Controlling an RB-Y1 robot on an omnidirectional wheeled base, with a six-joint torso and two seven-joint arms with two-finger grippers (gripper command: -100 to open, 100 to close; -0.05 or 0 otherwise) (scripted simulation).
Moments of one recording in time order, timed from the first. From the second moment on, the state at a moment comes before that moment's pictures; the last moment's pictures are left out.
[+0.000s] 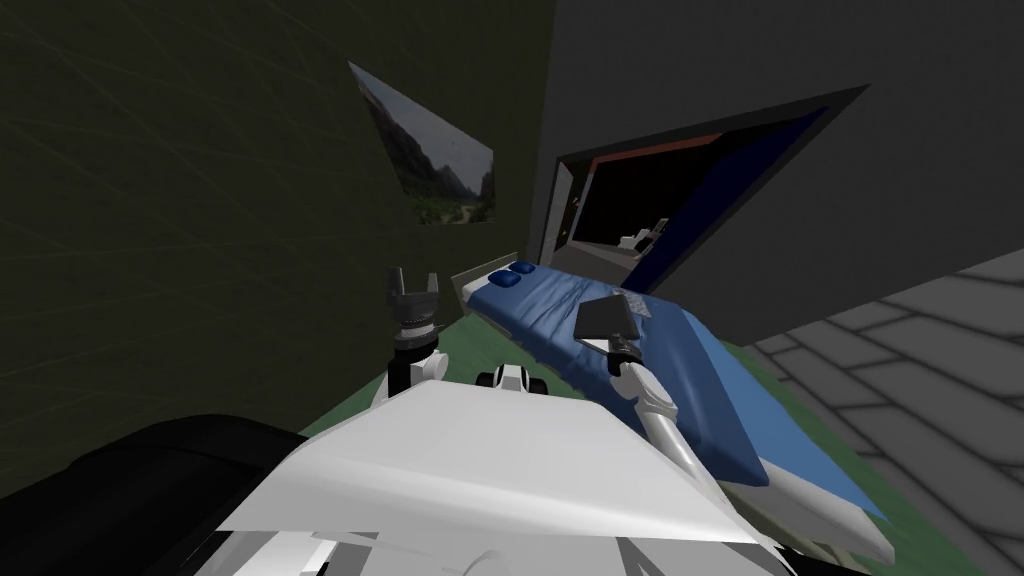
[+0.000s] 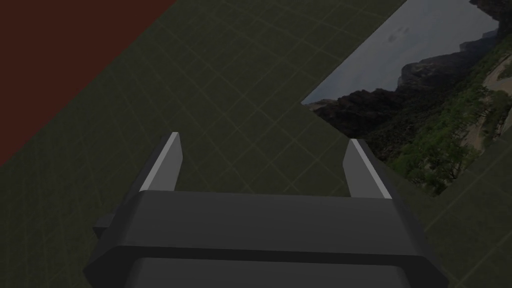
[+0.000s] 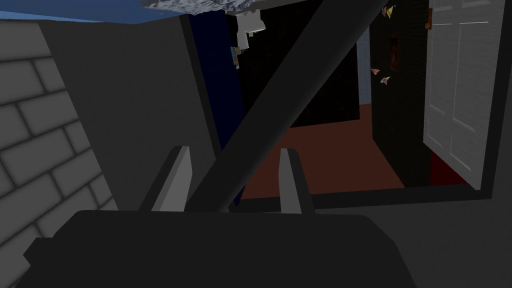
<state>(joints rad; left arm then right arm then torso) 0.49 0.02 0.01 -2.33 0.02 -0.63 0.11 0.14 -0.45 -0.16 -1.36 0.96 0.36 -0.18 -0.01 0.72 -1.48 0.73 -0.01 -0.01</state>
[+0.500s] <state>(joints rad) 0.49 0.02 0.01 -2.33 0.02 -0.63 0.11 0.13 -0.46 -0.17 -1.29 0.89 0.26 -0.14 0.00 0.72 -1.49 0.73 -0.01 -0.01</state>
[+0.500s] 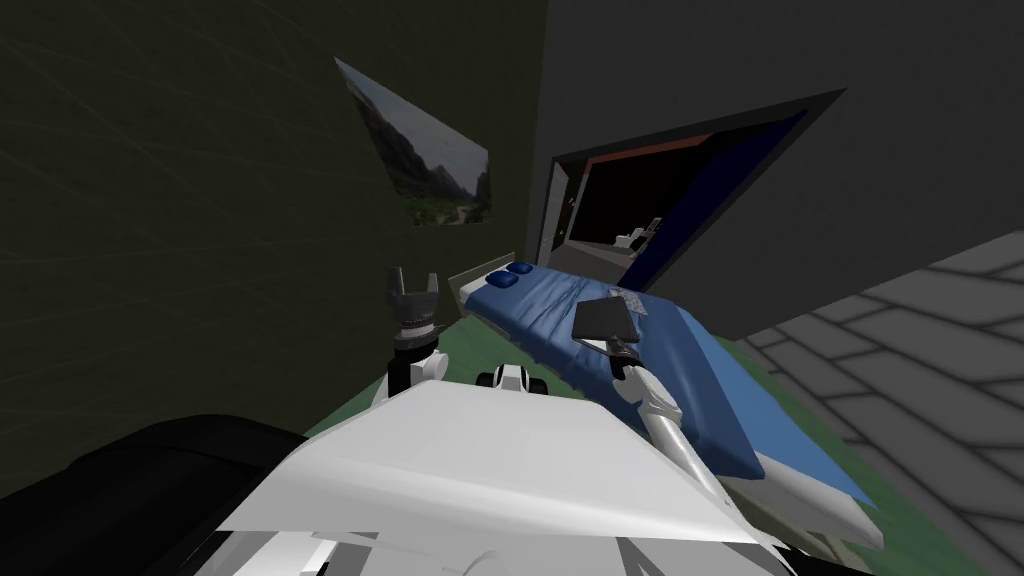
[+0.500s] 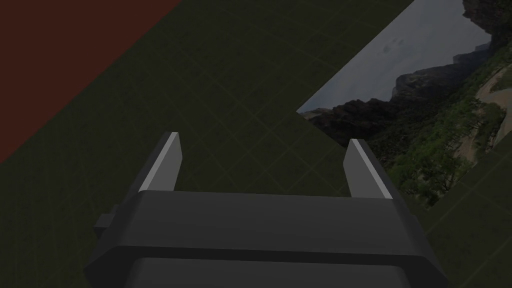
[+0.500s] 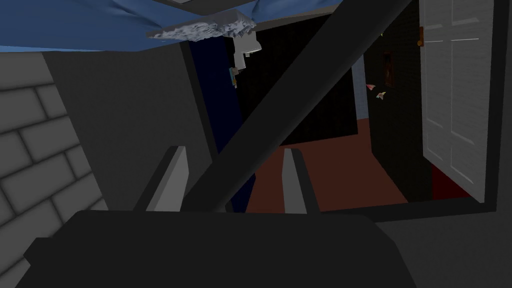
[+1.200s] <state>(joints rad) 0.49 0.02 0.01 -2.33 0.02 -0.63 0.11 0.10 -0.50 -0.20 -1.11 0.73 0.07 -0.06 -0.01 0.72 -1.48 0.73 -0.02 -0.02</state>
